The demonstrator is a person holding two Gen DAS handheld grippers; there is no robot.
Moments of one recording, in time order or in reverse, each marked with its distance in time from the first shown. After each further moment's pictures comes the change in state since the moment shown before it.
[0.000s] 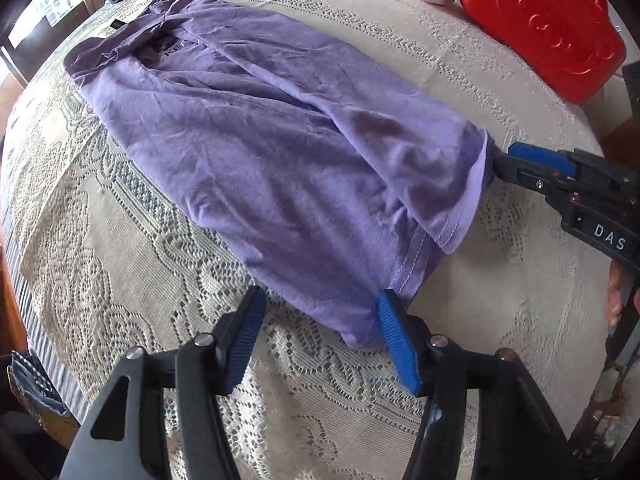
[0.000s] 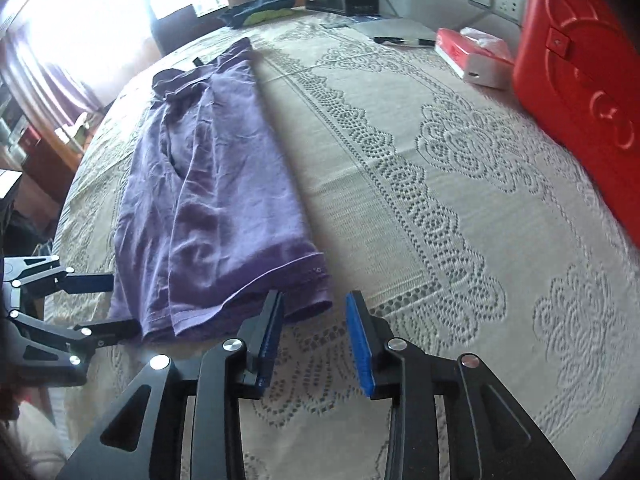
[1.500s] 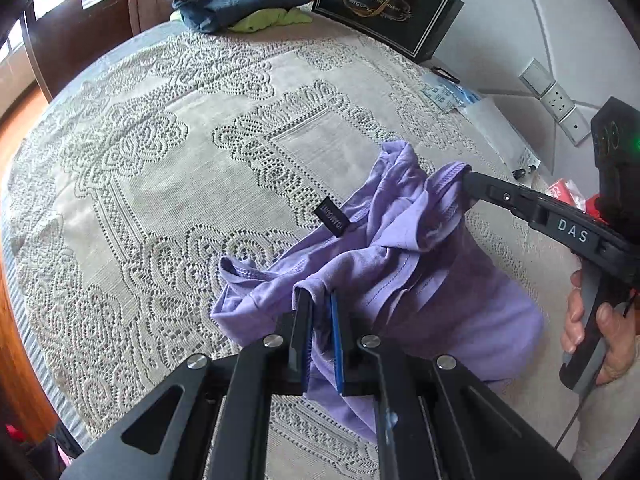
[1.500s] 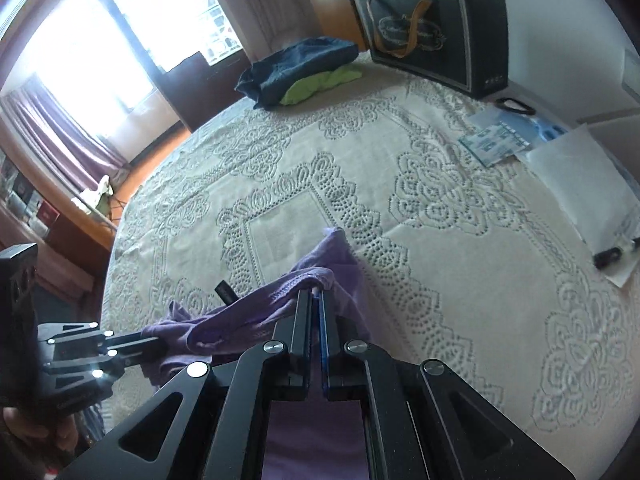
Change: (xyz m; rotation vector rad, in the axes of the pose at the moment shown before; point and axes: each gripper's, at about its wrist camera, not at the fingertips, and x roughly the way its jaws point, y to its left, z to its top) left arm 0.032 0.341 0.284 -0.138 -0.105 -0.129; right arm 0.199 0.116 0.398 0.116 -0.093 0.151
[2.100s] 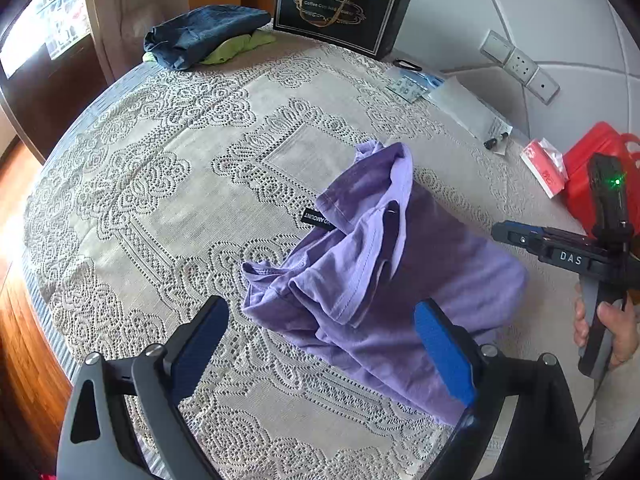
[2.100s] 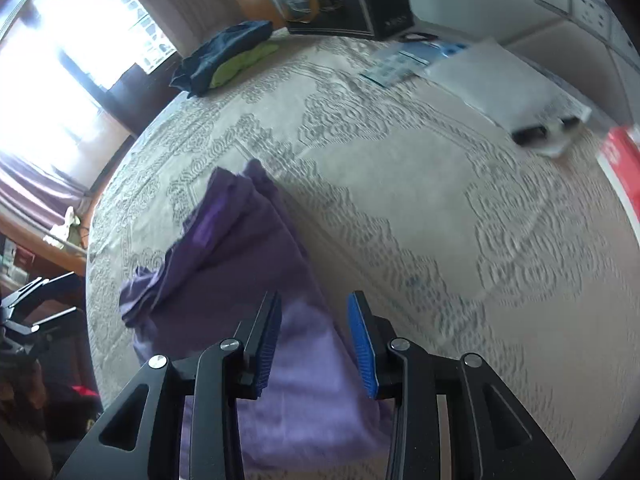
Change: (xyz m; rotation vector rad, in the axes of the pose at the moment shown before) left arm -0.052 -0.020 -0.013 0.202 -0.030 0.018; right arm -0.050 -0.042 -0.081 0.253 0.052 -0.123
